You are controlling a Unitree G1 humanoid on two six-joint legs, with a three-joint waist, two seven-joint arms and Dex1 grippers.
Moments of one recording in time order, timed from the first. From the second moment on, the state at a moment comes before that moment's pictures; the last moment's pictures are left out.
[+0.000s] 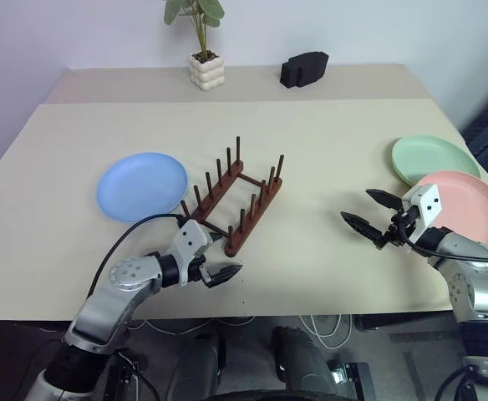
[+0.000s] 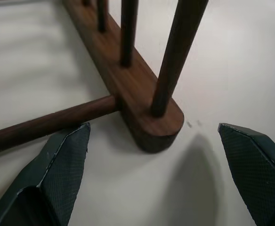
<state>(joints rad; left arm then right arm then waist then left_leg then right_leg) -0.09 0.51 -0.20 -0.33 -0.28 0.49 -0.71 -0.17 -0.64 -0.24 0.12 0.41 0.15 0.89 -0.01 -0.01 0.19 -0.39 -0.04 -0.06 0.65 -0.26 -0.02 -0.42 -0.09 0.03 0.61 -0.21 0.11</state>
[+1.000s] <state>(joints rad) -0.36 0.53 -0.23 0.04 -0.23 0.24 -1.02 -0.06 -0.69 -0.25 -0.06 0.44 0.29 0.91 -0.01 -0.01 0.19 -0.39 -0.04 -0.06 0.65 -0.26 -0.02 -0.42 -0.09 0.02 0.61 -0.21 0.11</state>
